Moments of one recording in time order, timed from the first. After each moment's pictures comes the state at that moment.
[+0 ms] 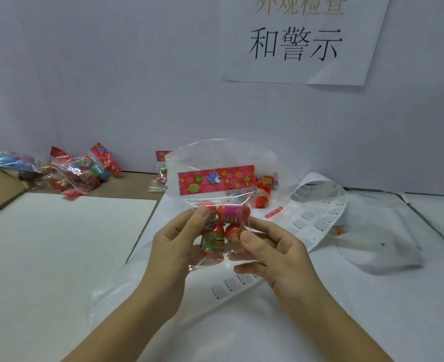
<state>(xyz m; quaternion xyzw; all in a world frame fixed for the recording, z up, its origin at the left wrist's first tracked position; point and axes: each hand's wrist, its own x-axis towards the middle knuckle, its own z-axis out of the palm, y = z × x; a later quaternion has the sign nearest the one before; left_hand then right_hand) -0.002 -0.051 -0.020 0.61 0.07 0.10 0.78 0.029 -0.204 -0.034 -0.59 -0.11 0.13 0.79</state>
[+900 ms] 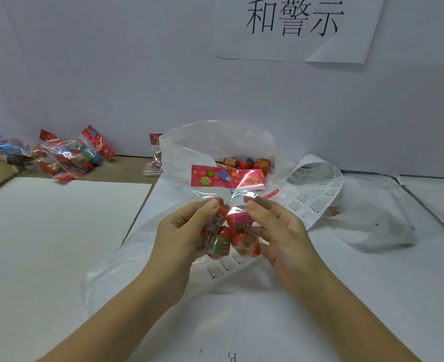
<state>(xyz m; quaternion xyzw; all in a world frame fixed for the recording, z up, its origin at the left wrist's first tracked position) -0.005 -0.060 -0.030 0.63 0.10 0.08 0.77 0.031 -0.206 -0.033 -0.61 -0.06 0.14 0.78</state>
